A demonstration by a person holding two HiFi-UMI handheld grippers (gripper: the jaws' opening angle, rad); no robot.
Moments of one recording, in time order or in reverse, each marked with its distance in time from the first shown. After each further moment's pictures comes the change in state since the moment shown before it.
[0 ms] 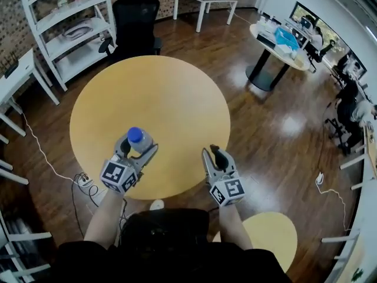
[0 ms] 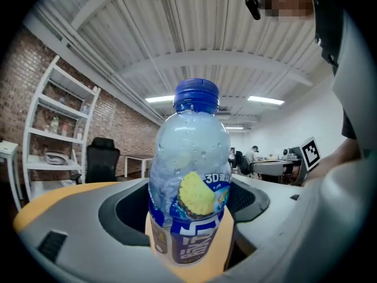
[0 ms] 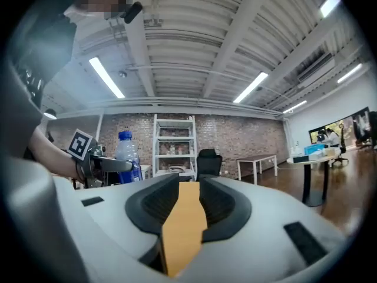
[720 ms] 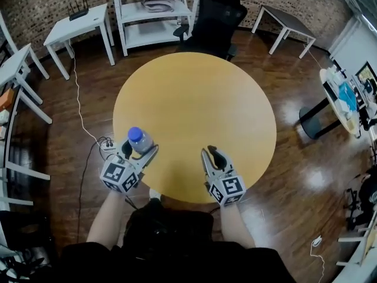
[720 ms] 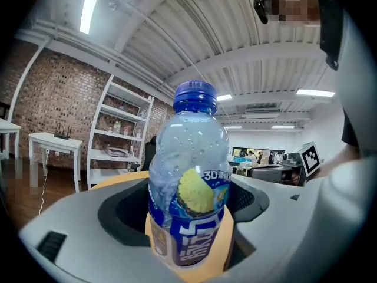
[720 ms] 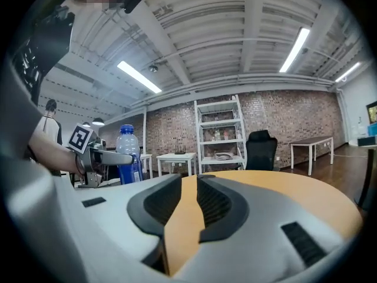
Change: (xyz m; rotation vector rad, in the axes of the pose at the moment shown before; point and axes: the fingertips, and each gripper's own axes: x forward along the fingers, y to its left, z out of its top) left arm -0.154 0.101 -0.020 -0.073 -0.013 0.494; right arm 0.125 0.136 -0.039 -0.032 0.146 0.478
